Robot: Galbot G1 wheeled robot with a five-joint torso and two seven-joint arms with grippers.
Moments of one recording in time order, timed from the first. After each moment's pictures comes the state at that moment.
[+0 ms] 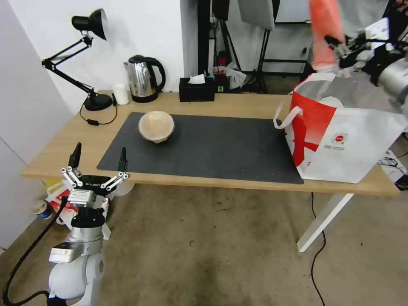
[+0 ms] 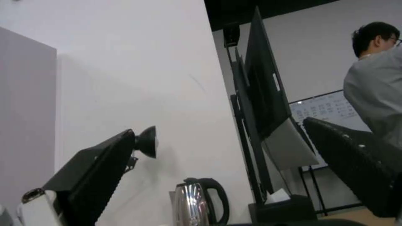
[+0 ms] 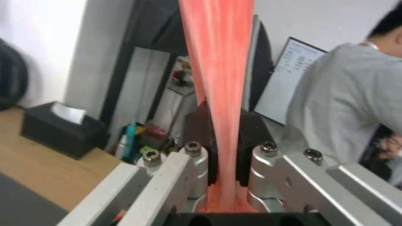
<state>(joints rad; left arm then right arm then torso) 1.48 -1.54 -0.79 -2.05 -0.20 -0.61 0.32 -0.39 0.38 0.19 1.78 0.87 -0.32 0.00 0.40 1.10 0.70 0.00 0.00</state>
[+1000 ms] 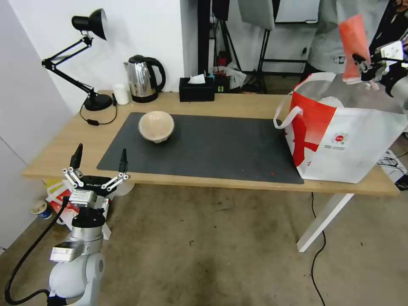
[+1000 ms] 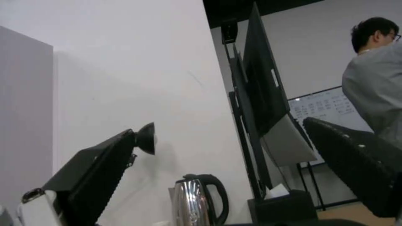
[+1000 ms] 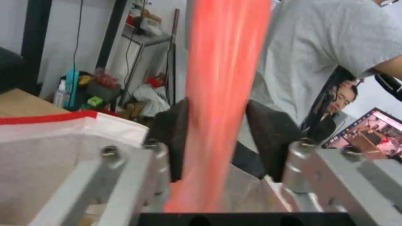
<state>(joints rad) 1.48 -1.52 -0.80 -2.03 -0.21 -0.62 0.33 -0.41 0.43 0.15 1.57 0.69 -0.32 0.00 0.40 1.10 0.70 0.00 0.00</state>
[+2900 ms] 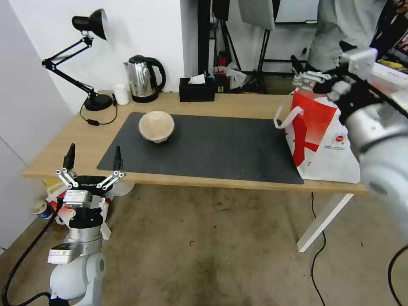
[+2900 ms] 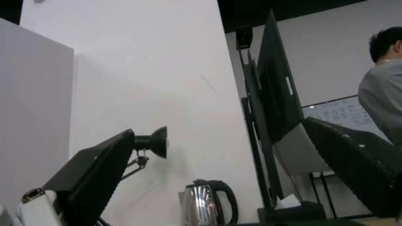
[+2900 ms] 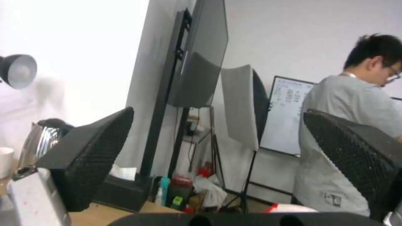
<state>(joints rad) 1.47 -1.59 -0.81 -2.05 -0.21 -0.62 0.33 -0.99 0.73 0.52 2.37 0.62 -0.30 0.37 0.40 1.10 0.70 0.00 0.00</state>
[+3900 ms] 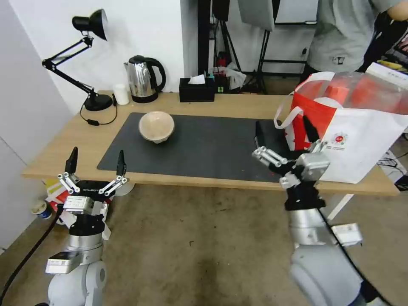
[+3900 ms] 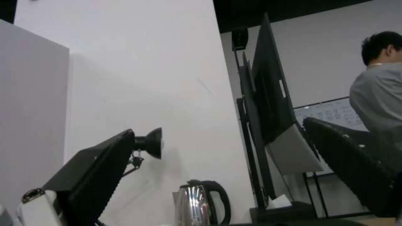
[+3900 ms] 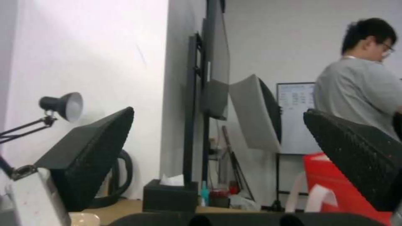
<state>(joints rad) 1.54 -1.59 -0.79 -2.11 -0.21 -0.61 0.32 -1.42 1.14 0.17 2.38 -0.01 0.16 0.46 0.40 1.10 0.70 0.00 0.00</state>
